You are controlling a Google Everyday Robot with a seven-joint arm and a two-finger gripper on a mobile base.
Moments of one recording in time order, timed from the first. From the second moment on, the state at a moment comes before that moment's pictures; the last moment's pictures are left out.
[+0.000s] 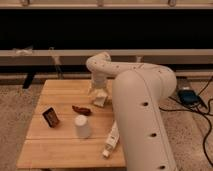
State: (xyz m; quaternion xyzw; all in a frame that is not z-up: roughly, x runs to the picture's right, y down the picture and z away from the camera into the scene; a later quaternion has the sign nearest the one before) arm -0.039 0.032 0.918 -0.25 0.22 0.67 0.66
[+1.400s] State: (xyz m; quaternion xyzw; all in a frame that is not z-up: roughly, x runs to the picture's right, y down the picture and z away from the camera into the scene) arm -0.044 0.044 0.897 -0.26 0.20 0.66 0.68
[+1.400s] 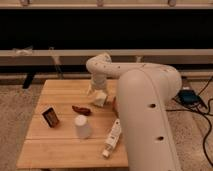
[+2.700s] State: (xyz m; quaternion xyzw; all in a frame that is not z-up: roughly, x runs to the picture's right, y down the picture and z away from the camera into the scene) arm -0.120 0.135 0.778 -0.29 0.14 0.57 0.75
